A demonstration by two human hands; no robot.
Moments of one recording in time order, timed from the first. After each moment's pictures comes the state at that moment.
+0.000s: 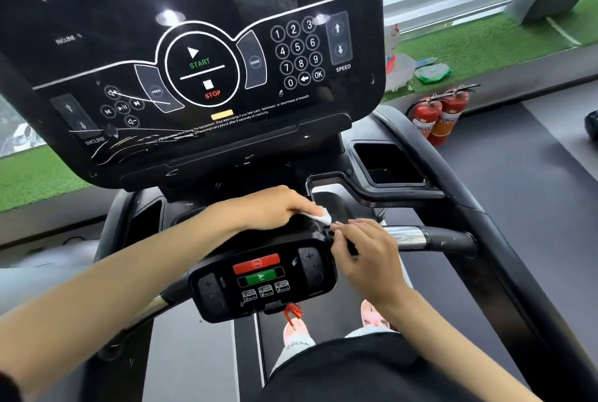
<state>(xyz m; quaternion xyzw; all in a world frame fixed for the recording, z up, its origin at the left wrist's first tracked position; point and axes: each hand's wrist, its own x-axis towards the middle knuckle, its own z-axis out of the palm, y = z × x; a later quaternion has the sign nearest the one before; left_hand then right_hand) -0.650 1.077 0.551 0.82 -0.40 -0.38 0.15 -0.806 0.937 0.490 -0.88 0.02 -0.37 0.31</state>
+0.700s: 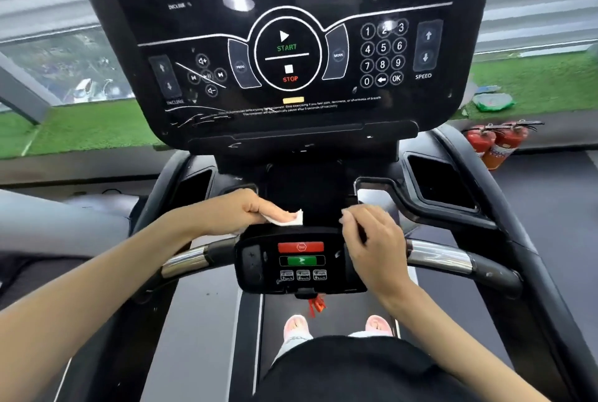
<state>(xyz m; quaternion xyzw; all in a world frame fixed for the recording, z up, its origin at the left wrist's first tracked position) -0.676 1.204 0.582 0.83 -0.25 -0.39 0.31 -0.782 0.975 0.522 -0.89 0.00 -0.24 0.39</state>
